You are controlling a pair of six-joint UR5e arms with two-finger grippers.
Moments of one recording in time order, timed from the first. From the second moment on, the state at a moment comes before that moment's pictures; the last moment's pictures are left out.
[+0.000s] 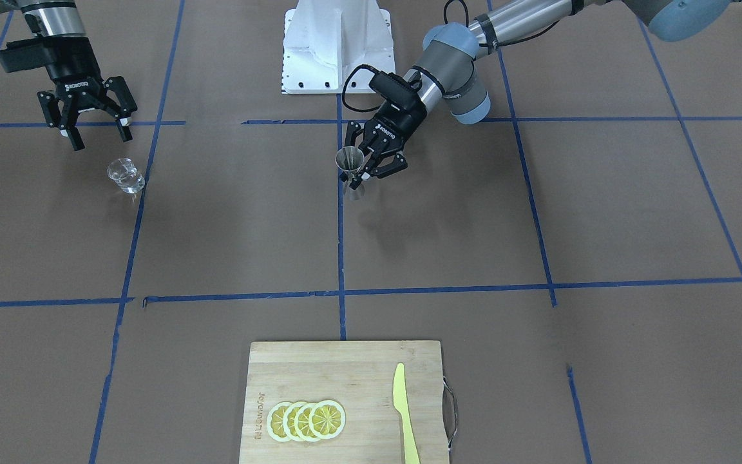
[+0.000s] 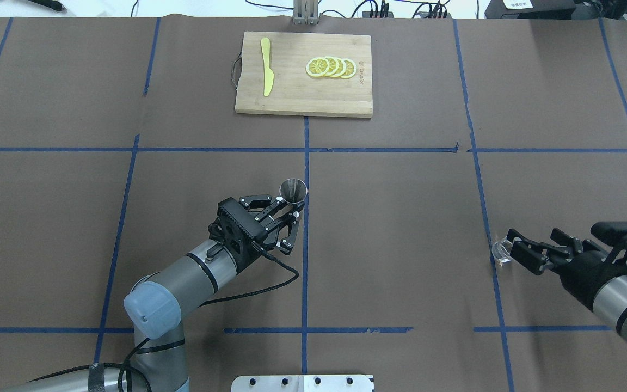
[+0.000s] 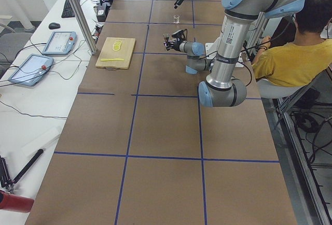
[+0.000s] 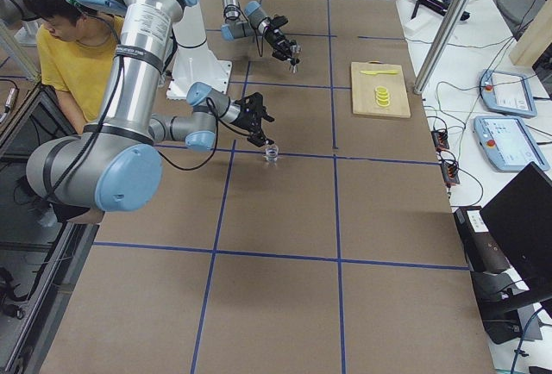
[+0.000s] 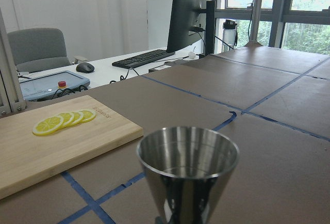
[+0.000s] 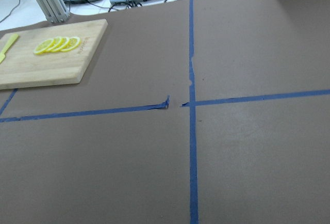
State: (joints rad) left arm -0.24 -2.09 -1.43 -3.00 -1.06 -0.42; right arm 0.09 -2.01 2.12 -0.65 0.80 1.41
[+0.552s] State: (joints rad) left arm -0.24 -2.09 -1.43 -2.99 -1.06 -0.42; right arm -0.14 -1.98 1.99 -0.82 0.37 1.56
